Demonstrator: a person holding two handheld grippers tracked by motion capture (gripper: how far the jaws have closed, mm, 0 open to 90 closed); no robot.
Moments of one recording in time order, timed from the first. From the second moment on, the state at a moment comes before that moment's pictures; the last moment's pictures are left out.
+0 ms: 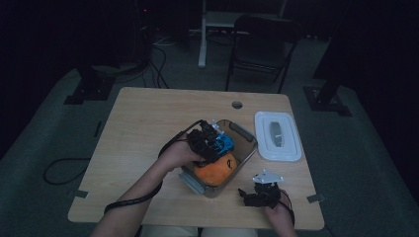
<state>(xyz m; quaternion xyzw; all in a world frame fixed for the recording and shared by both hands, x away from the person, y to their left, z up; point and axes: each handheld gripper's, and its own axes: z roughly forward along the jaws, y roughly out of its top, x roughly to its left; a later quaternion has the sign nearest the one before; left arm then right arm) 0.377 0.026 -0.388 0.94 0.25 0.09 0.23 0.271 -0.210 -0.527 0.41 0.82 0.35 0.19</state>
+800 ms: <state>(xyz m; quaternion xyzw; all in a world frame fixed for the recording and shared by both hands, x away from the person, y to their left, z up) 0.378 0.091 -0.363 0.90 0.29 0.11 0.31 0.272 -0.211 -0.527 0.41 0.82 0.35 0.19</state>
